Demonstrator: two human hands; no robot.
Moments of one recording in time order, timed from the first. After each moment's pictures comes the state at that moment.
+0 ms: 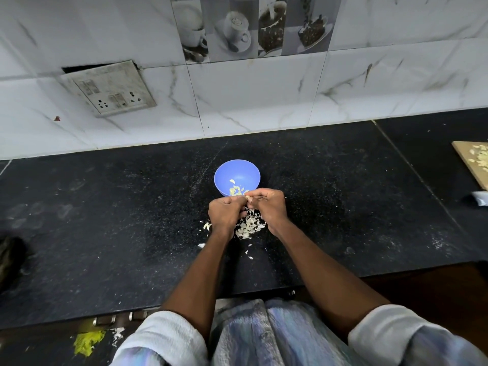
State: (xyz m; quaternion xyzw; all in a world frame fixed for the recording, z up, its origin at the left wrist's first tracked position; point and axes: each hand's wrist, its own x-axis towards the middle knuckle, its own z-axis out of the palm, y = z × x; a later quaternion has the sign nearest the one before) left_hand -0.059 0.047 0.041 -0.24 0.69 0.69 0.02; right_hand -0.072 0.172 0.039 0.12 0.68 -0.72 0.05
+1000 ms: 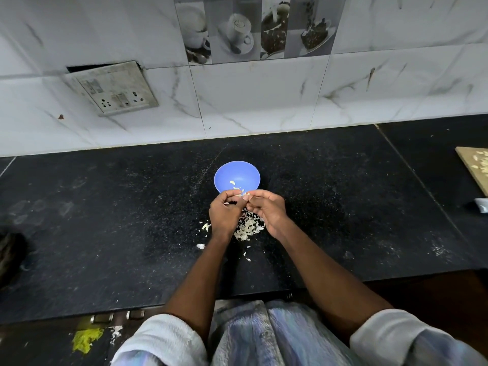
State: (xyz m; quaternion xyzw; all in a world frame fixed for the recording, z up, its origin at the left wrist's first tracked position) left_hand -0.060 0.045 0.029 -0.15 0.73 0.66 -0.05; right_hand -0.075 0.179 0.038 0.15 0.55 -0.81 0.12
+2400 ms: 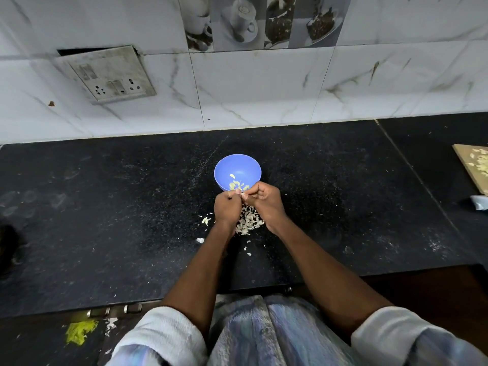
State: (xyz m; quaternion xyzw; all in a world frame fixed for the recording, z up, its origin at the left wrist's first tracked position) left_hand -0.072 0.051 0.023 -0.22 0.73 0.65 0.02; right_hand -0.075 0.166 0.031 0.05 0.67 -0.74 0.05
